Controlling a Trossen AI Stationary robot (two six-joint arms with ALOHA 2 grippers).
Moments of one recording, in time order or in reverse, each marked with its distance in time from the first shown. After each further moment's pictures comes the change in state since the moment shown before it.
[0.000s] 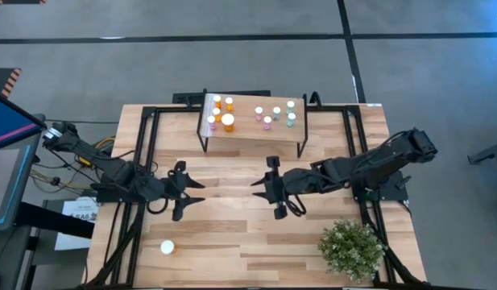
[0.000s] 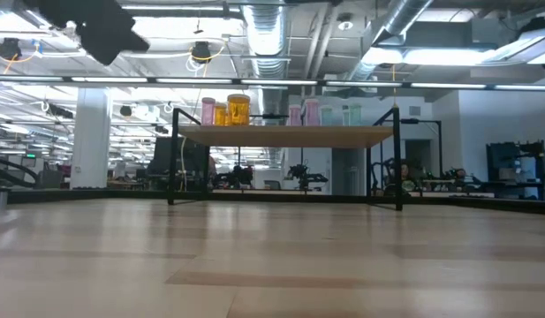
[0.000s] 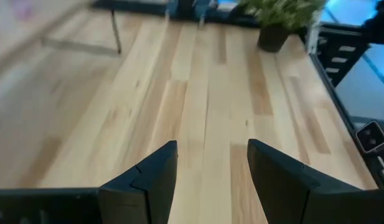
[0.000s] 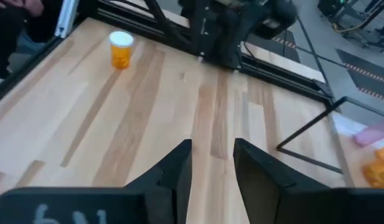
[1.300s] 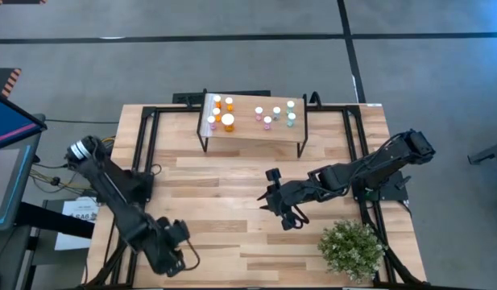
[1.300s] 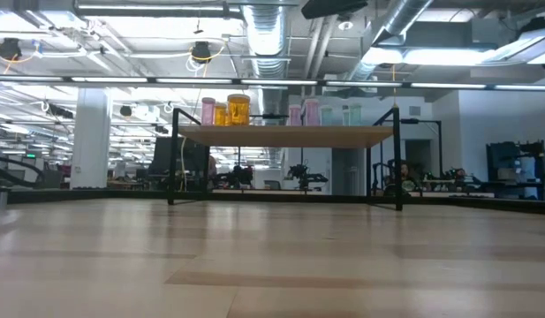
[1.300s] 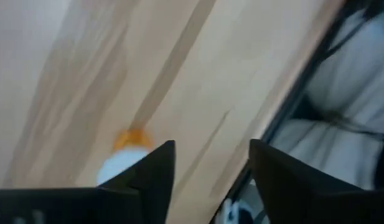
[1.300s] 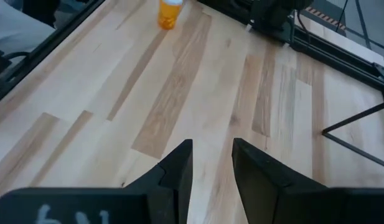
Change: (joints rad) left arm -0.396 0.647 0.544 -0.622 0.372 -1.071; right arm 0.054 0.031 -0.001 -0.124 -0.085 -0.002
